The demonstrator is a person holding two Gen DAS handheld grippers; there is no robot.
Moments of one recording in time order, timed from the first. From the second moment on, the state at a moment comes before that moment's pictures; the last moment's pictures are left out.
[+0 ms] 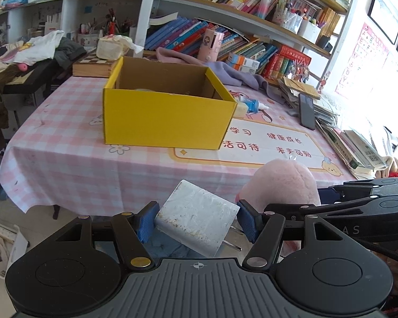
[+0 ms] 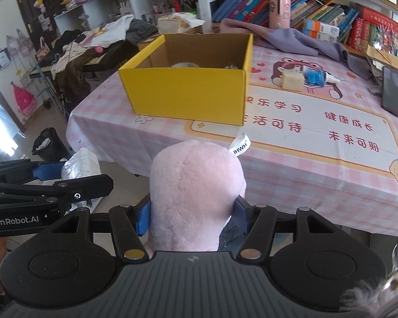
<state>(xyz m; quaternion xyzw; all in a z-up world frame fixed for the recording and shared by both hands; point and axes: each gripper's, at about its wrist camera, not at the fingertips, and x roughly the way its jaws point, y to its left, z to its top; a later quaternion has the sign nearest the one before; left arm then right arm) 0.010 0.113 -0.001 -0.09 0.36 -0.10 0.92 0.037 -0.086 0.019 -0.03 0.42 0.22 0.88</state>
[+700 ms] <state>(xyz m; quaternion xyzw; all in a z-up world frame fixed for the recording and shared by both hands) 0.065 0.130 0.024 -0.07 0.32 -0.06 0.94 0.097 -0.059 0.045 -0.05 0.34 0.29 0.89</state>
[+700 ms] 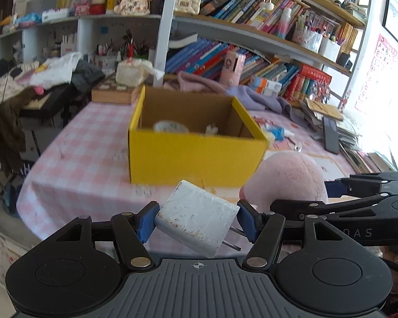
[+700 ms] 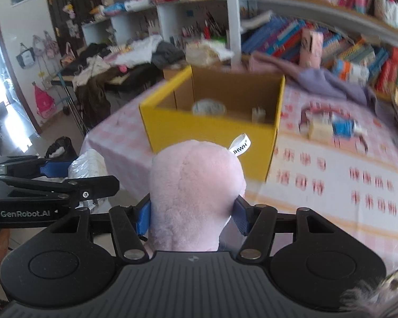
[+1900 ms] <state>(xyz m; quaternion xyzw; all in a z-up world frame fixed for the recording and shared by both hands) 0.313 0.117 -0.036 0.03 0.48 -0.07 0.87 0.378 0.025 -0.015 -0.34 0.38 0.41 0.76</state>
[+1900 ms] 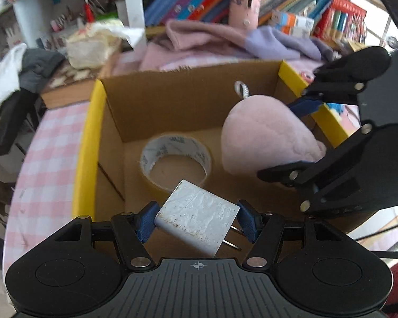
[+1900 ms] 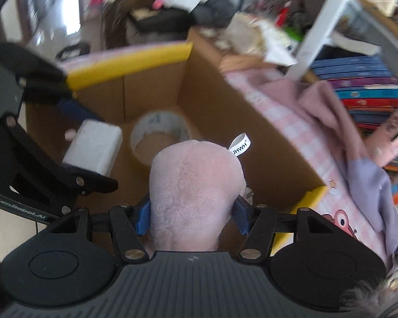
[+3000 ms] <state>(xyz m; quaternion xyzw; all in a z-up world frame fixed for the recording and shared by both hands) 0.267 0.118 0.038 0.03 0.35 -0.04 0.94 0.339 -0.024 0.048 -0.26 0.29 0.33 0.86</state>
